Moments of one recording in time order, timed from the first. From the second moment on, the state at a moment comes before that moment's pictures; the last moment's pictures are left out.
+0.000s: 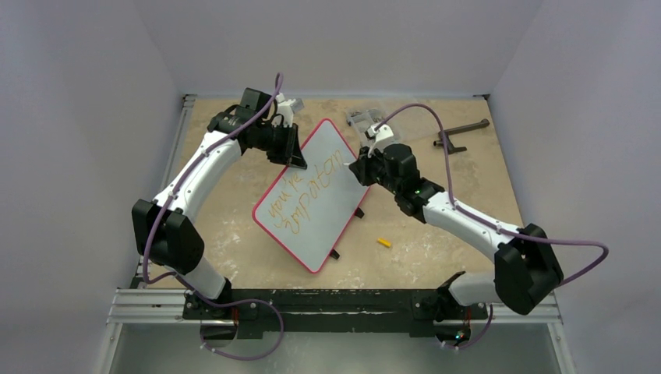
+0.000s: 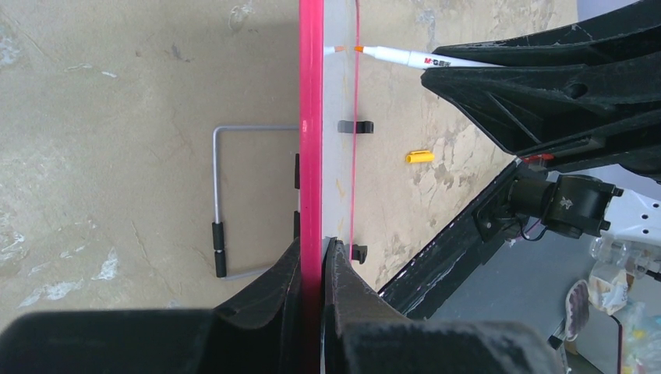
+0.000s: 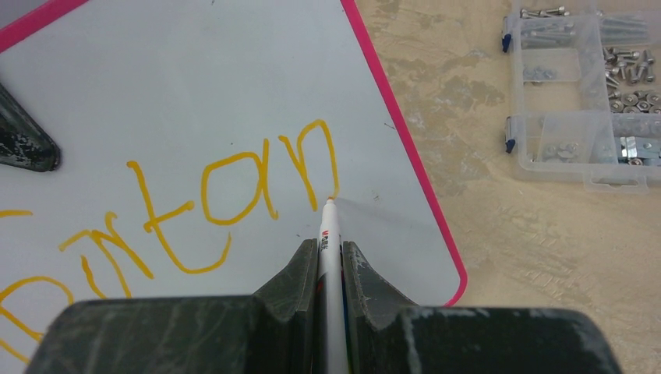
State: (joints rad) left arm -0.35 1.61 1.55 -0.89 0.52 -0.18; right arm 0.61 1.35 0.86 0.15 0.01 0.22
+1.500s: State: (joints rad) left arm -0.36 1.61 1.55 -0.89 0.51 -0.18; right arm 0.60 1.44 0.99 0.14 0.09 0.20
